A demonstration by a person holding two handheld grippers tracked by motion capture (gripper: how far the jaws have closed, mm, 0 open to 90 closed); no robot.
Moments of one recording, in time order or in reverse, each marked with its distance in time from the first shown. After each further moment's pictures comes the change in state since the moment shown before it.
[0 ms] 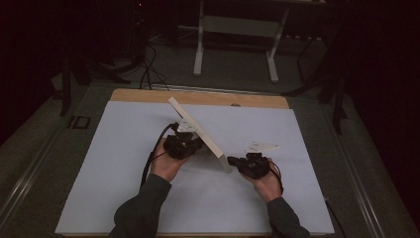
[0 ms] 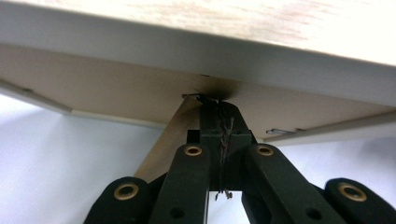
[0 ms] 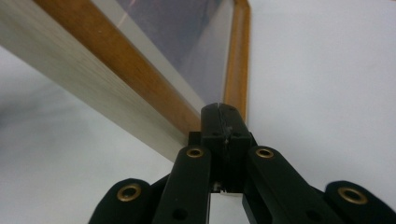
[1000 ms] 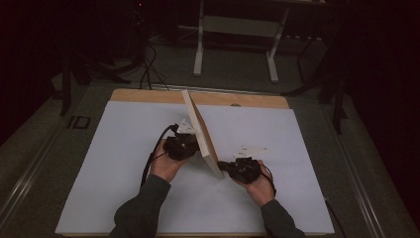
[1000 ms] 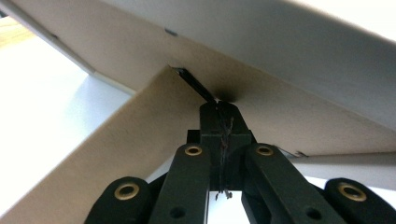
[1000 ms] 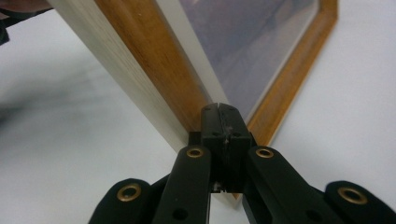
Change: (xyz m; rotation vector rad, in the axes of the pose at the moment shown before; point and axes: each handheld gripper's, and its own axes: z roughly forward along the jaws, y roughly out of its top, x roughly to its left) left arm 0.003 -0.006 0.007 0.015 -0.019 0.000; right arm 0.028 0.005 0.011 0.024 0.052 -0.072
